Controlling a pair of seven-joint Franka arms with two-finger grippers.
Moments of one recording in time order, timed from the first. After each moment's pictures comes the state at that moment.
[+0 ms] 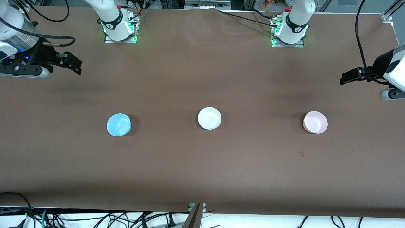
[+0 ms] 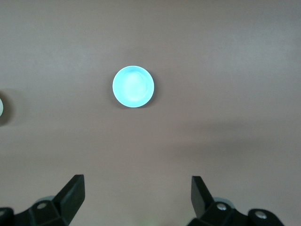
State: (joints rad) left arm 0.02 0.16 -0.03 -1.39 -0.04 1.35 -0.17; right arm 0.08 -0.03 0.08 -1.63 -0.04 1.57 0.21
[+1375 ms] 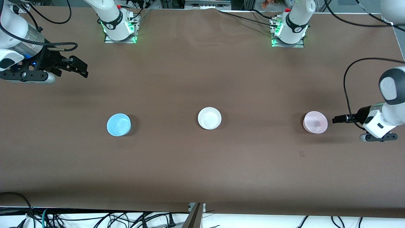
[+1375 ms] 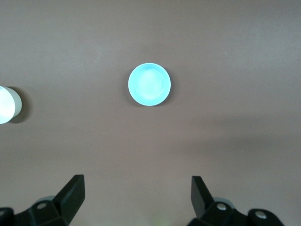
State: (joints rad) left arm 0.16 0.46 0.05 -1.68 -0.11 1.96 0.19; right arm 0.11 0.00 0.06 -1.62 0.03 1.58 0.21
